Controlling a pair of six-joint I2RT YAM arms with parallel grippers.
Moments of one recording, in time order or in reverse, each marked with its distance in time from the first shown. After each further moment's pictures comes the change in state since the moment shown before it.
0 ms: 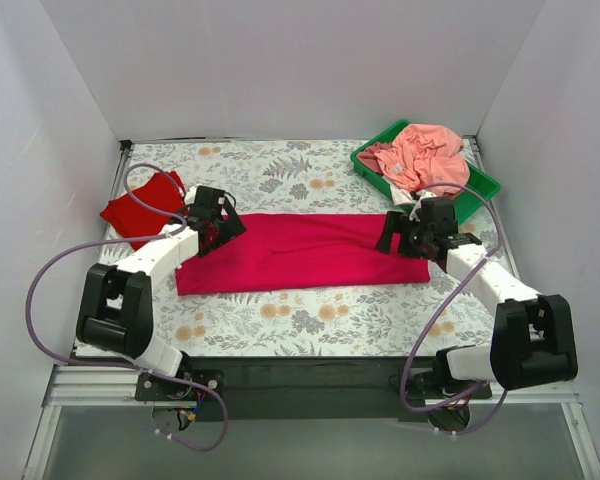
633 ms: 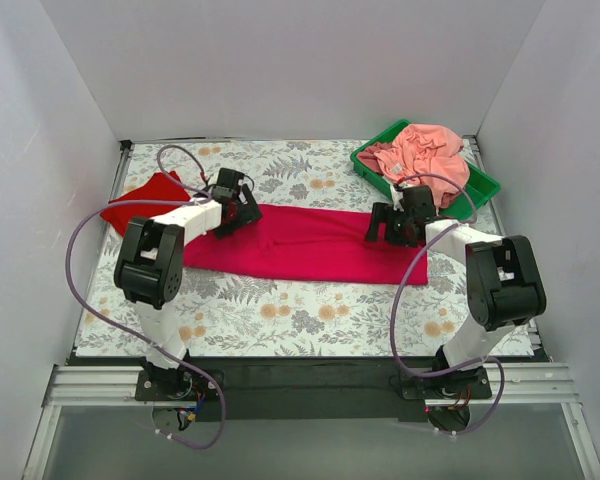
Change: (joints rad) left arm -0.019 0.381 0.238 0.069 0.071 0.034; right arm 0.022 0.383 0.189 0.130 -0.004 -0.018
